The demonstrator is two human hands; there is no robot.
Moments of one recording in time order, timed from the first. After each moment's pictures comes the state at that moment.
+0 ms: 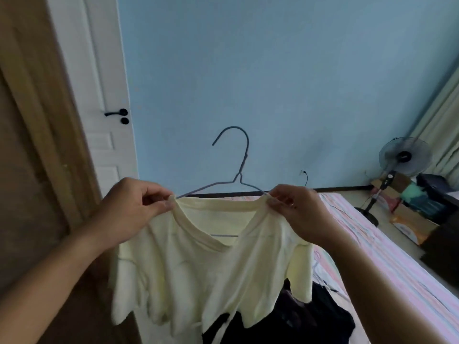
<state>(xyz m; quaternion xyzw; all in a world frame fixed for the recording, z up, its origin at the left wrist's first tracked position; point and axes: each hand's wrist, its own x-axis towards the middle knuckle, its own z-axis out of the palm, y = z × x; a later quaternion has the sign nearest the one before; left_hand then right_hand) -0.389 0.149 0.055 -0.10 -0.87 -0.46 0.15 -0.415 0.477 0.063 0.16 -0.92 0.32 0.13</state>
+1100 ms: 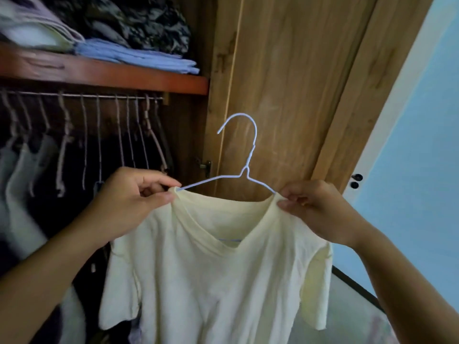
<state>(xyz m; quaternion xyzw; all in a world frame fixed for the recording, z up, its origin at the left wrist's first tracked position) -0.127 0.007 0.112 0.27 -0.78 -0.35 0.45 -0.439 0.146 0.147 0.72 -0.63 0.30 -0.01</state>
